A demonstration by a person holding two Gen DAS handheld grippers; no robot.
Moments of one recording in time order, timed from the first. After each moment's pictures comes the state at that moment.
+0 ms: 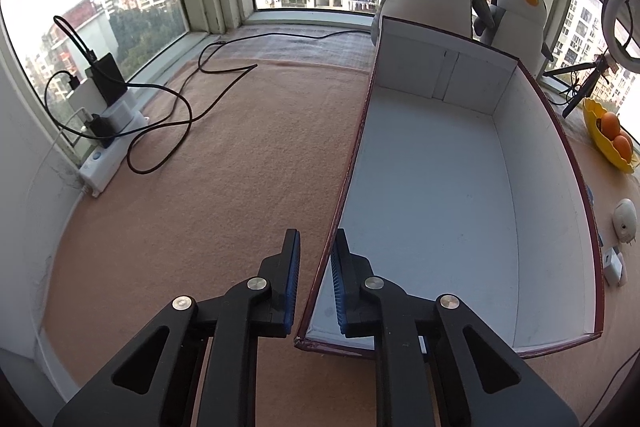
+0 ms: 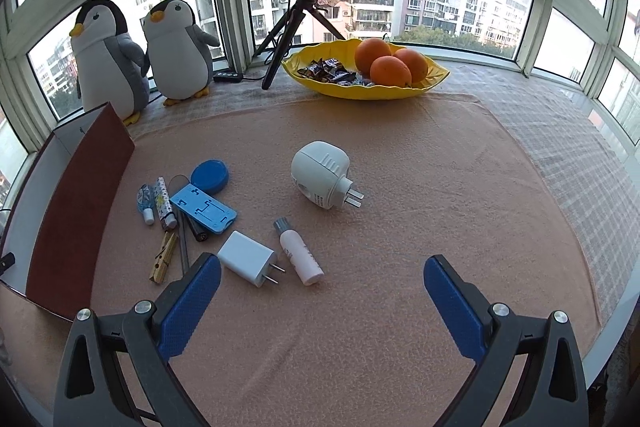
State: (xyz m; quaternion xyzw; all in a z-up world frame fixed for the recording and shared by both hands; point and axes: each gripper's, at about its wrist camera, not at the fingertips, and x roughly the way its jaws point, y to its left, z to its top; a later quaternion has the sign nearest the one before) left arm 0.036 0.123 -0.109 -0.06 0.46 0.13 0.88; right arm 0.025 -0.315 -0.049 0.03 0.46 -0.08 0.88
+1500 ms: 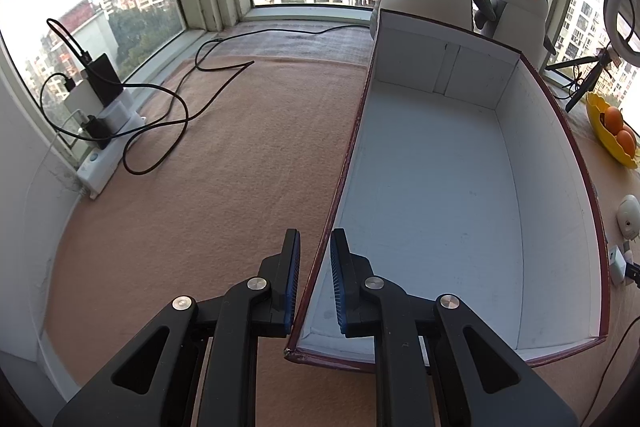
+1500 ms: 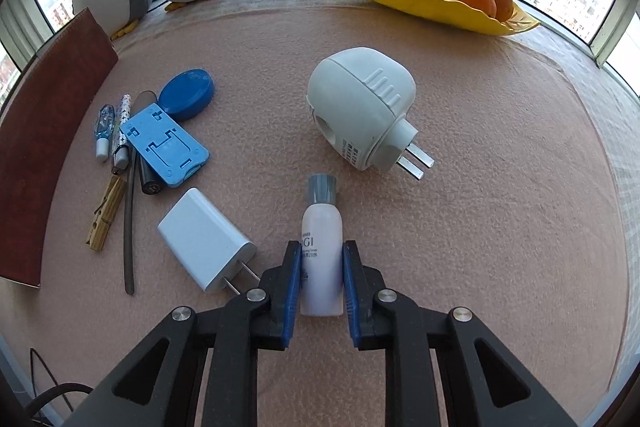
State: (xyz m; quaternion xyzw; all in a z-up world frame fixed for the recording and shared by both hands) left arm 0.042 0.121 -0.115 -0.05 0.46 0.13 0.87; right arm 0.088 -0.322 -0.138 0.00 0.57 0.00 0.82
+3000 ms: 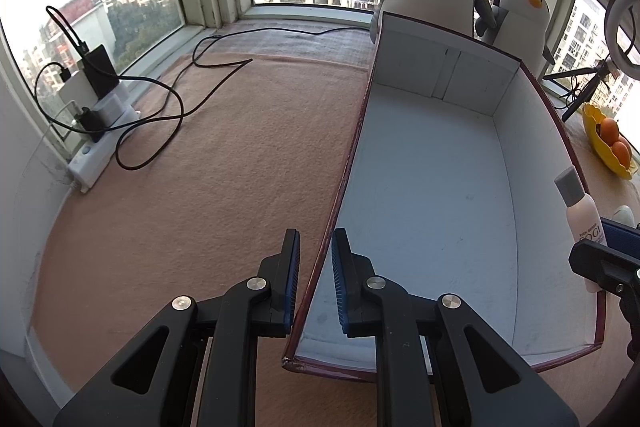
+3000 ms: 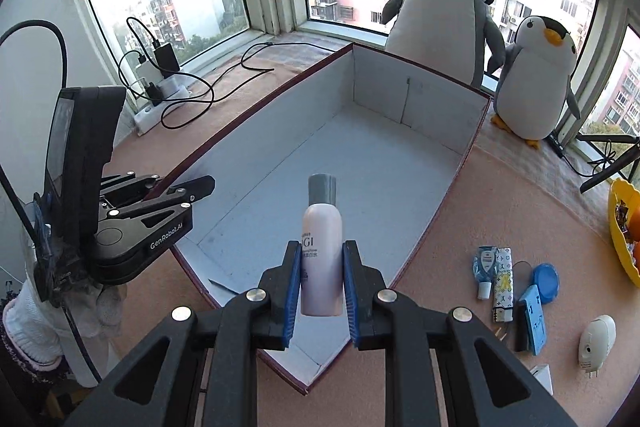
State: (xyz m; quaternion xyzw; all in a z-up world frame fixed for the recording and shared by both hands) left arm 0.043 0.125 -0.116 -0.07 0.46 0.13 0.88; right arm 0.071 -0.017 -0.047 -0.12 0.47 0.30 0.82
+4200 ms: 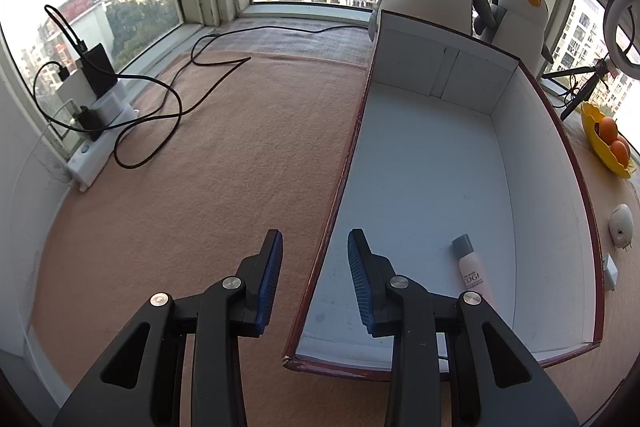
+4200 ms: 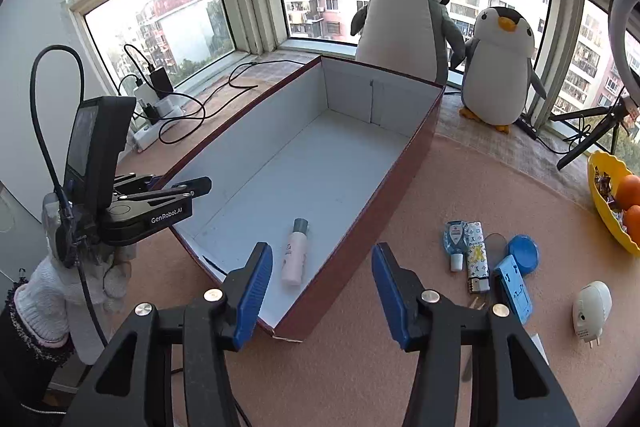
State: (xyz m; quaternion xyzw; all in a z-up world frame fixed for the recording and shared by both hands) left arm 0.043 0.125 -0.117 -0.08 0.46 0.13 0.88; right arm 0.048 -0.076 -0.028 -0.07 0.45 0.29 0.84
